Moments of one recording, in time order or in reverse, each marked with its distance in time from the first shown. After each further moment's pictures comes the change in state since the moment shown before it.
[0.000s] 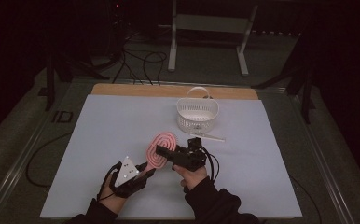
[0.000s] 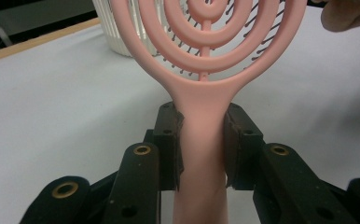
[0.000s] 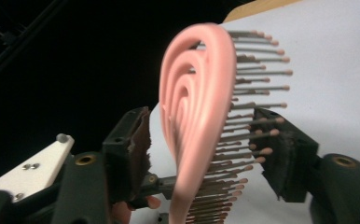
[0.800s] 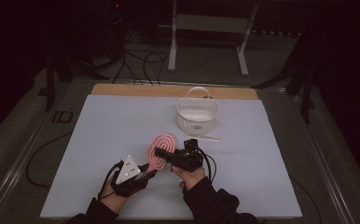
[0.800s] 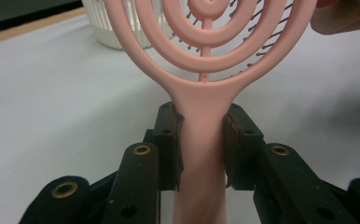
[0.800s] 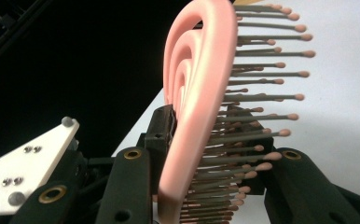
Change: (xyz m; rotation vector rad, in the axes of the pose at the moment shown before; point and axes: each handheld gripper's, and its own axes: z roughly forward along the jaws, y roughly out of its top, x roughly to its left) left arm 0.002 0.002 0.005 0.034 -0.048 -0.021; right arm 0.001 -0.003 0.007 0.045 0.017 -0.033
